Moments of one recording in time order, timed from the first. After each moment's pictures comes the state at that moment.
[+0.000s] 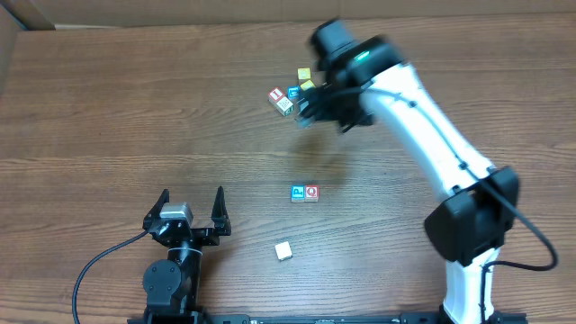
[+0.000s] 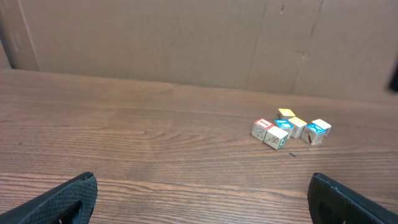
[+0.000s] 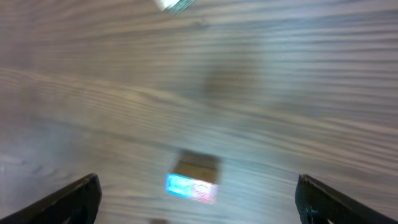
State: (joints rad) left arm -0.04 0.01 0.01 -0.08 -0.03 -0.12; right arm 0.49 2.10 2.10 -1.34 -0.14 0.43
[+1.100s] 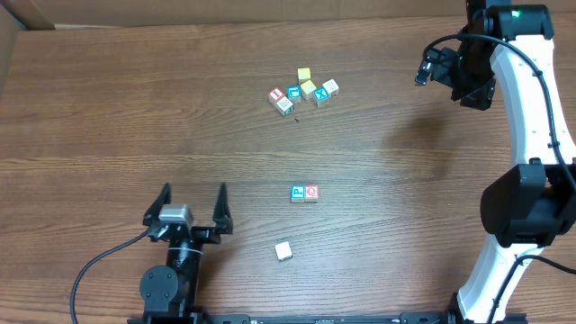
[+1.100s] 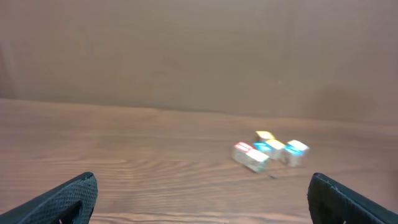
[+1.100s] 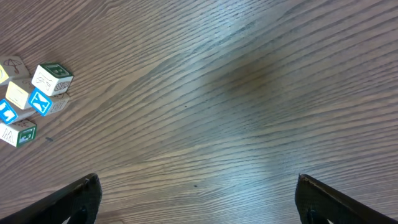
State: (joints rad) left arm -0.04 0.01 0.01 0.02 0.05 -0.12; right arm -0.01 2.10 2.12 -1.41 -0.12 0.39
